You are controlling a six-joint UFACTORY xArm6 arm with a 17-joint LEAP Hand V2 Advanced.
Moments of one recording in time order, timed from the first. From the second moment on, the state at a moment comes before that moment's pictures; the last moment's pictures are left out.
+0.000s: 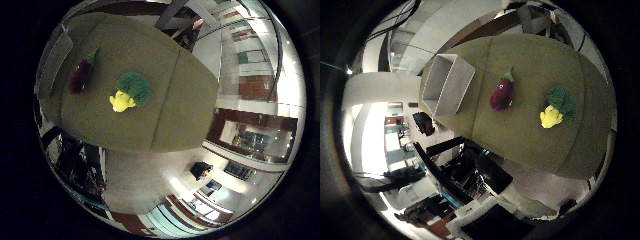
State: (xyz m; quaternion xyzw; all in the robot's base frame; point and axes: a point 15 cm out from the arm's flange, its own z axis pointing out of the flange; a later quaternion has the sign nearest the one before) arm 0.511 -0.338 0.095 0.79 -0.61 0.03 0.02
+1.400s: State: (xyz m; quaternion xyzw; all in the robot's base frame) arm 0.497 -0.389 -0.044 0.71 -0.70 0.00 0.03
